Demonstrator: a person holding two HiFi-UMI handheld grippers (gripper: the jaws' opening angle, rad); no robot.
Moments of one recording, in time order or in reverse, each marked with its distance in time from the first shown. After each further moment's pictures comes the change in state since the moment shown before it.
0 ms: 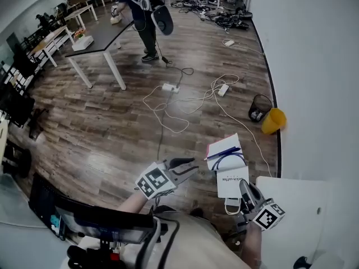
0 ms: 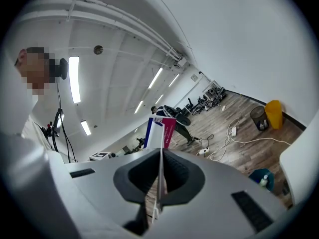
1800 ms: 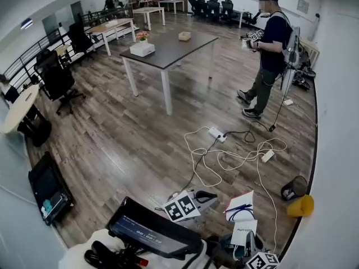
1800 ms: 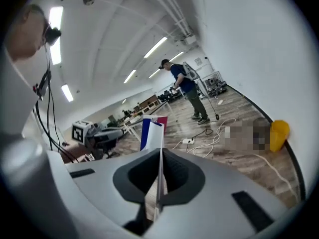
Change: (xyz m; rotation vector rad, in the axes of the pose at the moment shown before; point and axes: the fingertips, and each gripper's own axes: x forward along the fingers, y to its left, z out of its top) left arm -0.028 0.359 -0.035 -0.103 0.057 0.198; right arm 0.318 -0.074 0.020 -0.235 0.300 -0.223
